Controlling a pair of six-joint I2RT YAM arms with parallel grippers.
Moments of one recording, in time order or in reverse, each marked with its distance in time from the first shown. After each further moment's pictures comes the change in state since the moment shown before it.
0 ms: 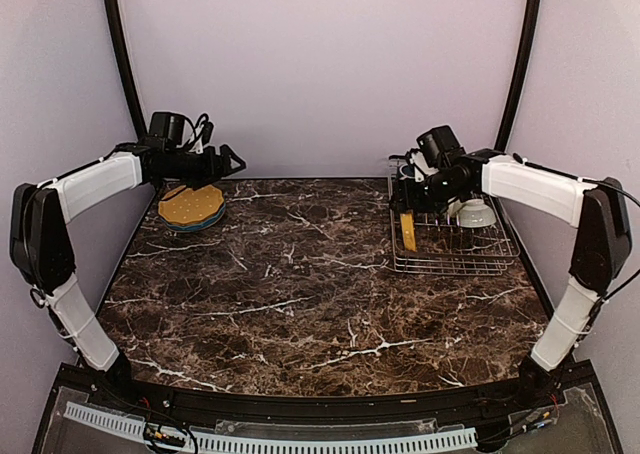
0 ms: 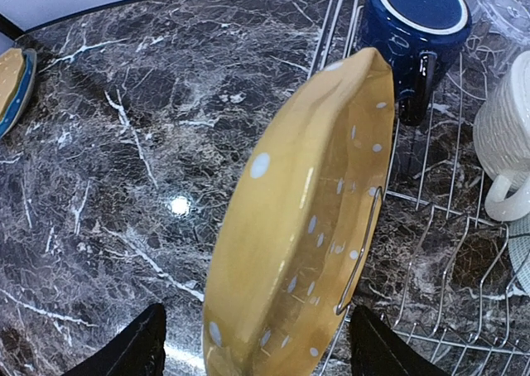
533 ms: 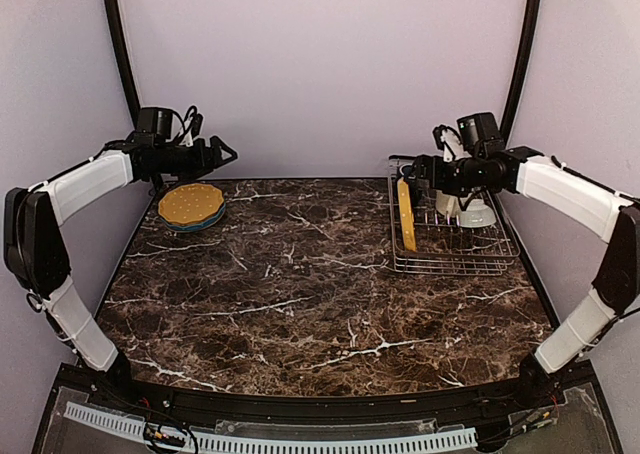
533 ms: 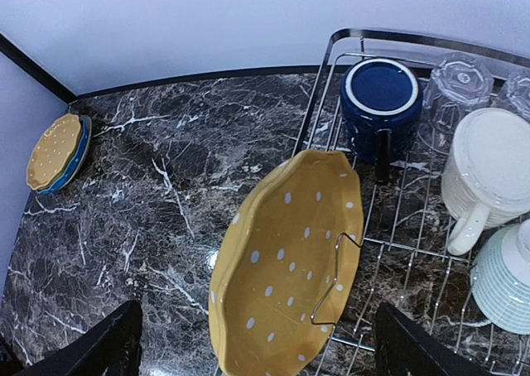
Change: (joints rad) left arm 0.062 -0.036 0.000 0.018 0.029 -0.012; right arm -0.115 -0.193 -0.098 0.121 -0.125 -0.004
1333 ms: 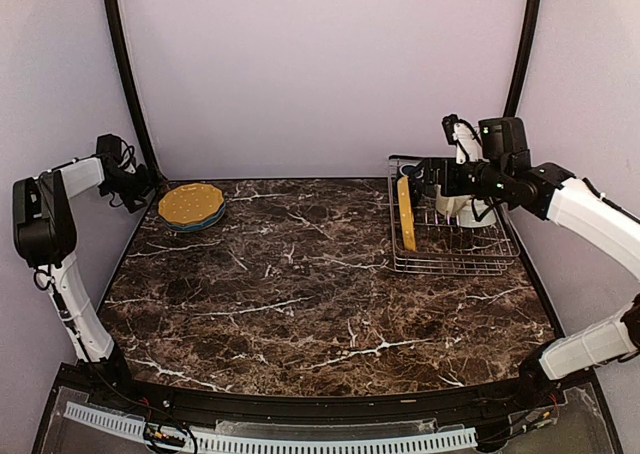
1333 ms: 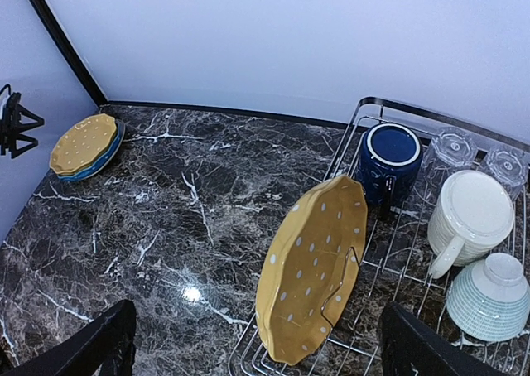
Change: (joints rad) left arm 0.407 0.252 0.101 -0.178 -0.050 -0.080; right arm 0.101 -0.245 -0.151 0.087 0.092 -0.119
